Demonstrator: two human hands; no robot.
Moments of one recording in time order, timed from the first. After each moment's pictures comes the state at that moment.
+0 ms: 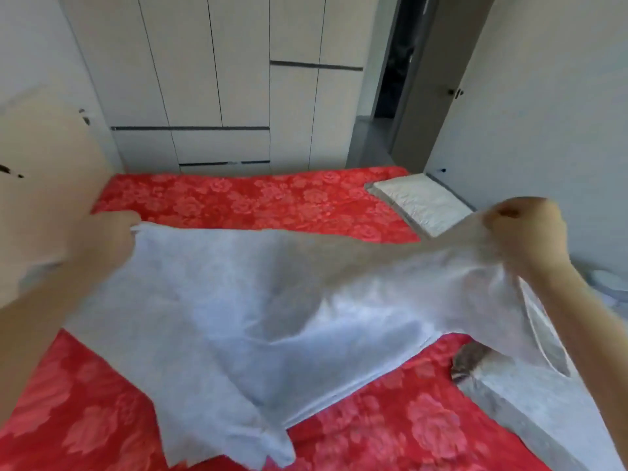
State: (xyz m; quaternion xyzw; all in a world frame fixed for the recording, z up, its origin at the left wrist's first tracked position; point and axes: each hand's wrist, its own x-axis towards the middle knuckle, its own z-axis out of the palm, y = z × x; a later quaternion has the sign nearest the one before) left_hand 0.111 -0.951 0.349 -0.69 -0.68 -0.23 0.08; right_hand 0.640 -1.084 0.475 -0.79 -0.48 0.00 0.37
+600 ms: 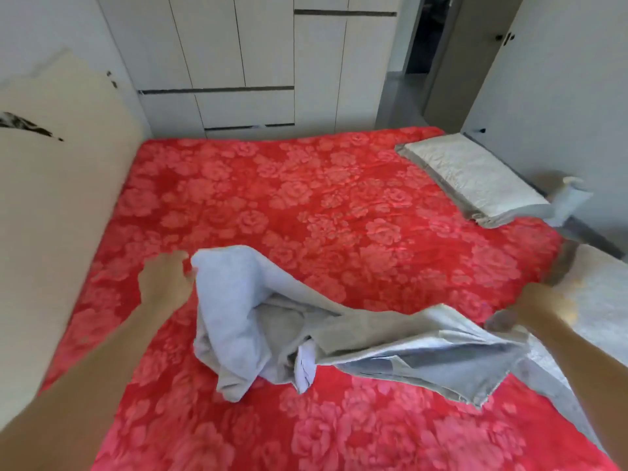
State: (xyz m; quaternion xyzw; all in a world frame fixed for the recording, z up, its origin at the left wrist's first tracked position) left_hand 0.129 -1.026 0.260 -0.62 -0.78 -0.13 -0.02; right_hand 0.695 -1.109 0.306 -0.94 -0.34 0.06 -0.02
